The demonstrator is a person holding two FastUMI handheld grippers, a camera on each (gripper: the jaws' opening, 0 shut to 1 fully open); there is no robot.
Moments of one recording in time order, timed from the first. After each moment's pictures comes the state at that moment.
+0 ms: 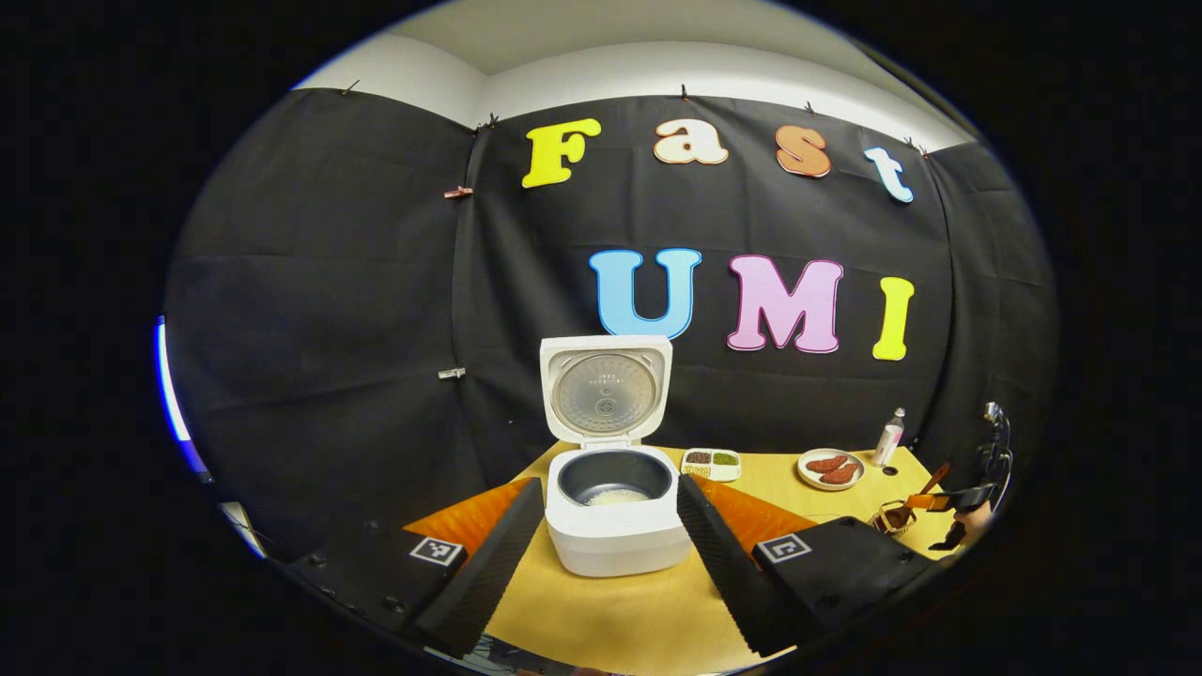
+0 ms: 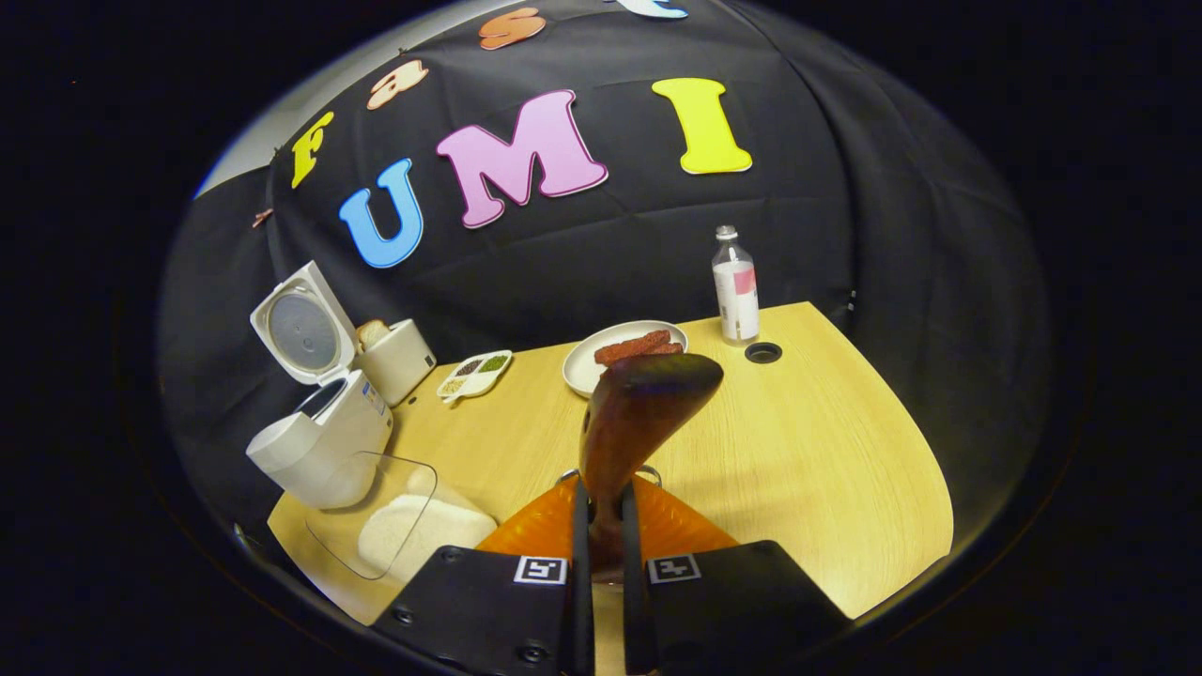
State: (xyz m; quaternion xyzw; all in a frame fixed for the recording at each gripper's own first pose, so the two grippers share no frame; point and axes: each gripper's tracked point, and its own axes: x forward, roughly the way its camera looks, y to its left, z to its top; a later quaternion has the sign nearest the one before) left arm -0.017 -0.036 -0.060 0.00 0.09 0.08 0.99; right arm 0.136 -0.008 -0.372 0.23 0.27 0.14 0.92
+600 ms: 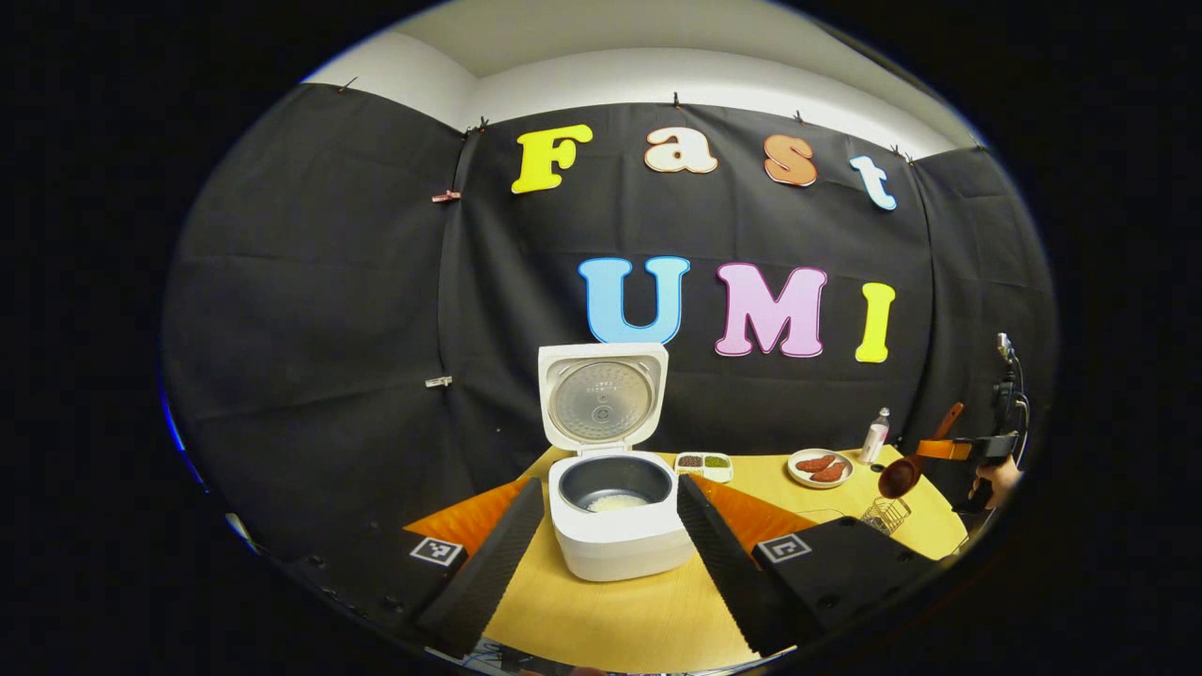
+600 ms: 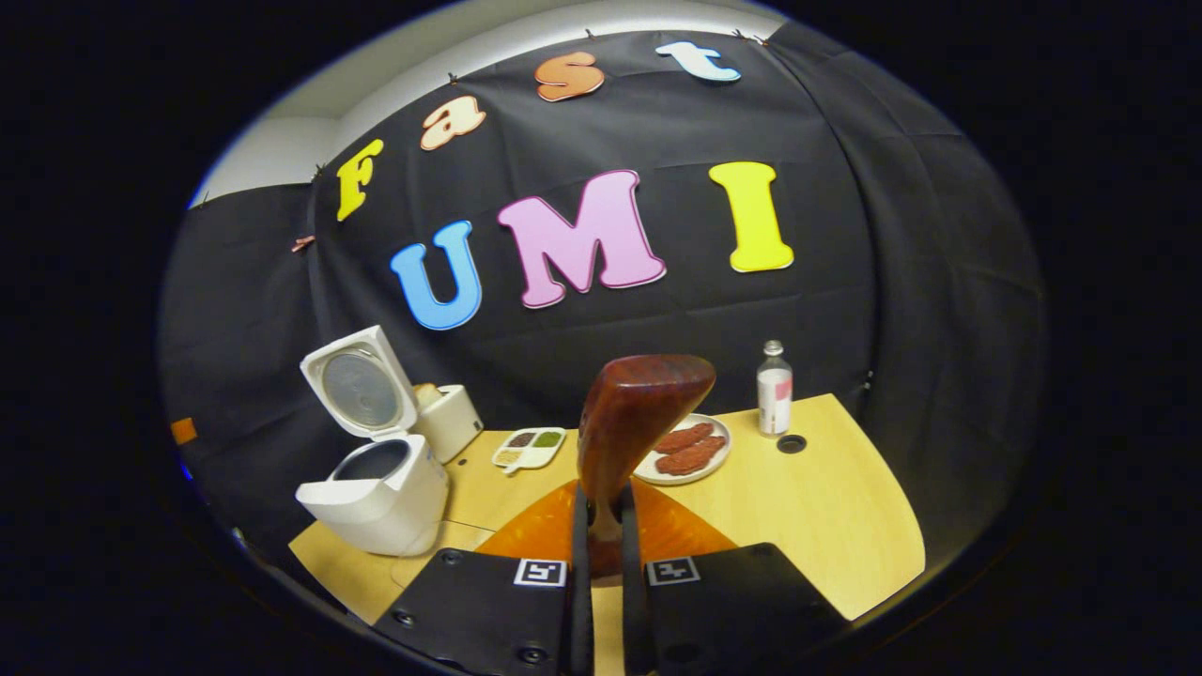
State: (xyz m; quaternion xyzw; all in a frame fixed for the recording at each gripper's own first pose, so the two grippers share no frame) left arm -0.023 -0.005 -0.053 0.00 0.08 0.04 1.00; right arm 0.120 0.048 -0.225 0.23 0.19 0.19 0.94
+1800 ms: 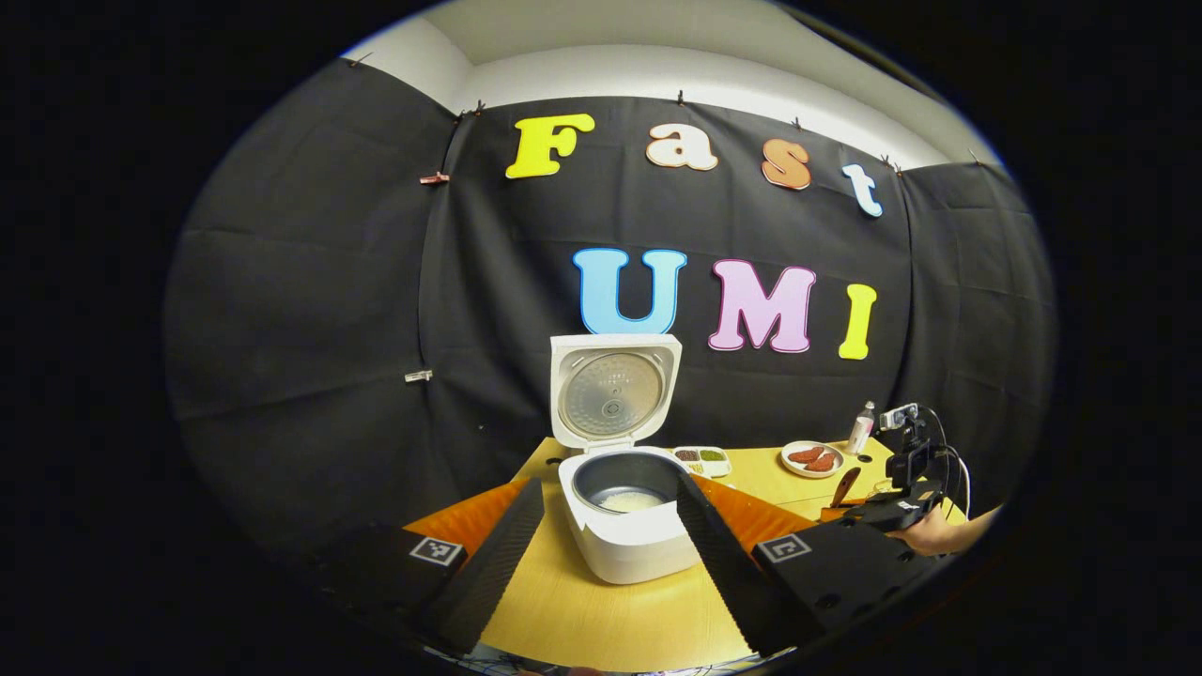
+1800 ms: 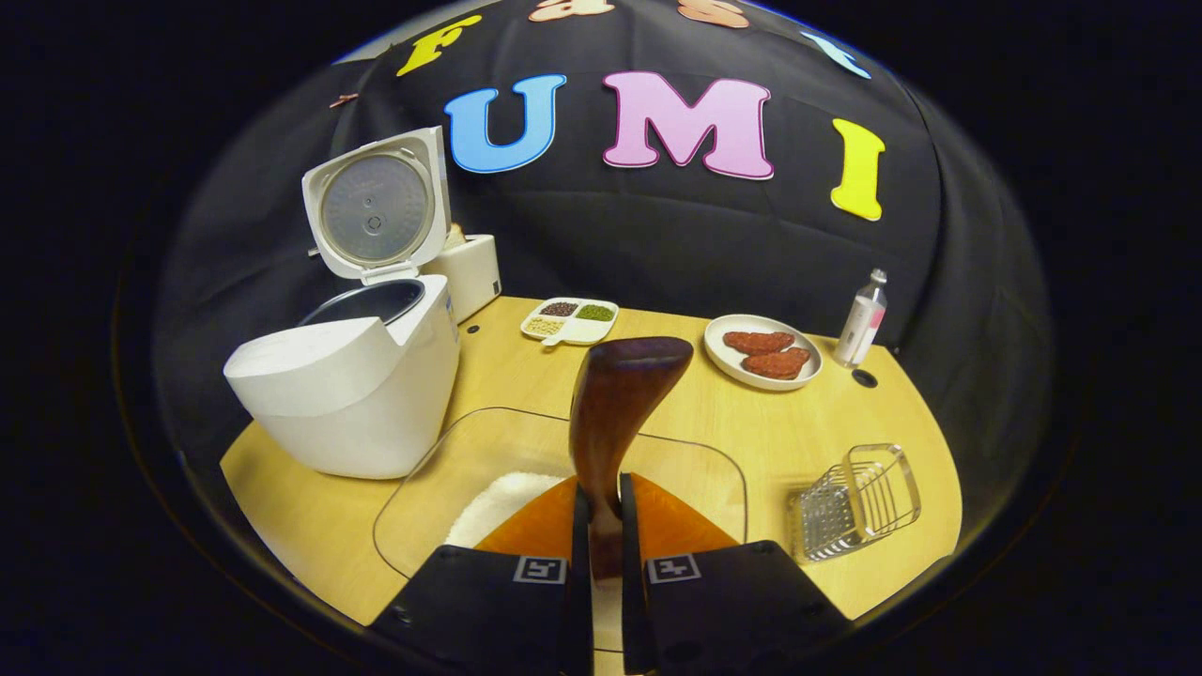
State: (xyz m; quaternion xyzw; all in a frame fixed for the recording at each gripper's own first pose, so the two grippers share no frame) left arm -0.005 0.067 -0.072 -0.01 0.08 -0.01 1.00; right arm 0.078 0.239 -0.343 0.08 0.31 0.19 0.93
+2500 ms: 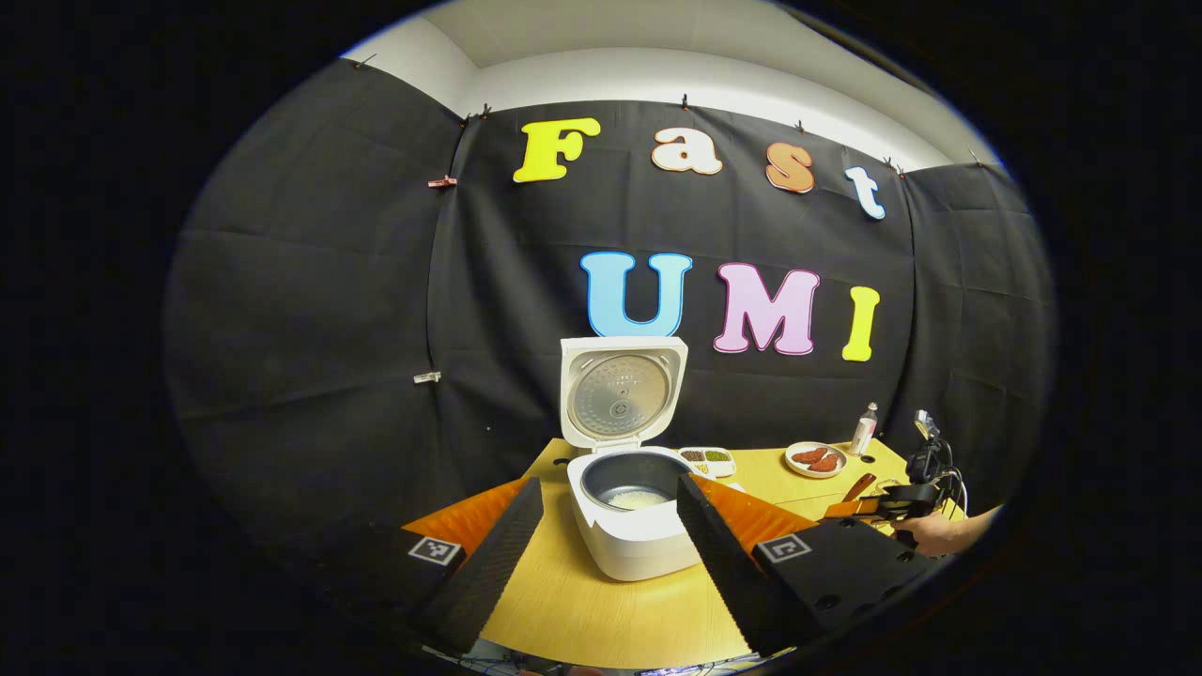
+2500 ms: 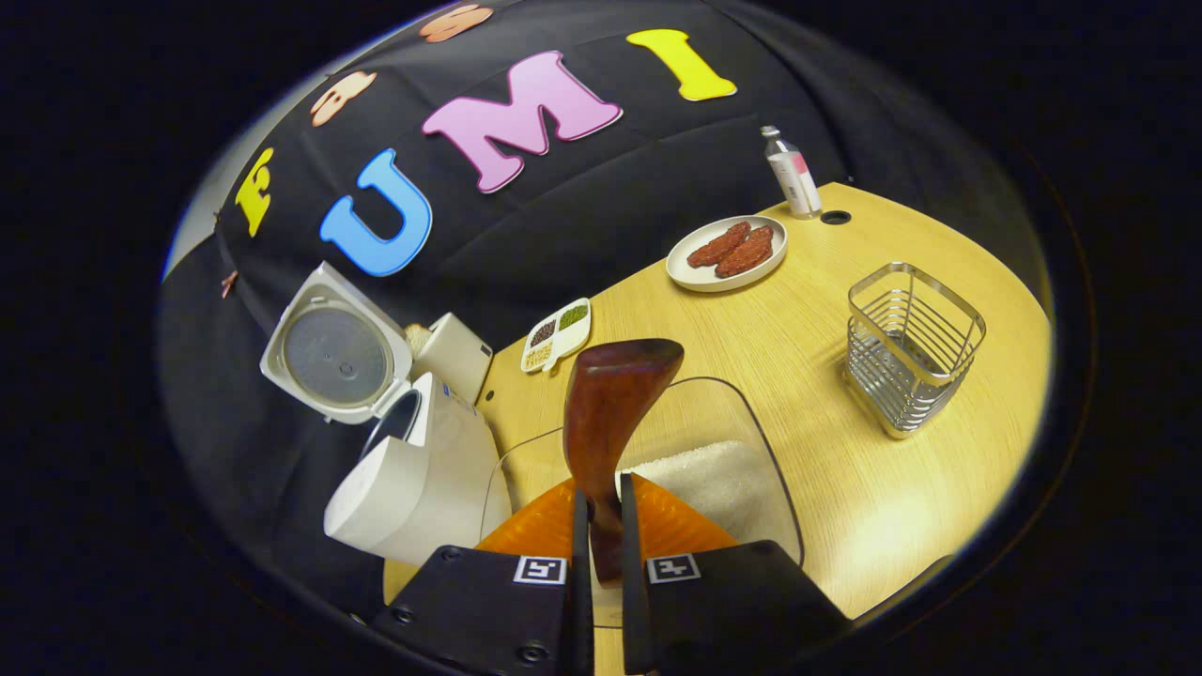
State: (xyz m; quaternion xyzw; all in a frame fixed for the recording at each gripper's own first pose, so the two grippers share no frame) left arm -0.020 0.072 -0.068 -0.01 0.08 0.00 1.00; right arm 0.074 0.217 -0.336 0.40 0.35 0.10 0.84
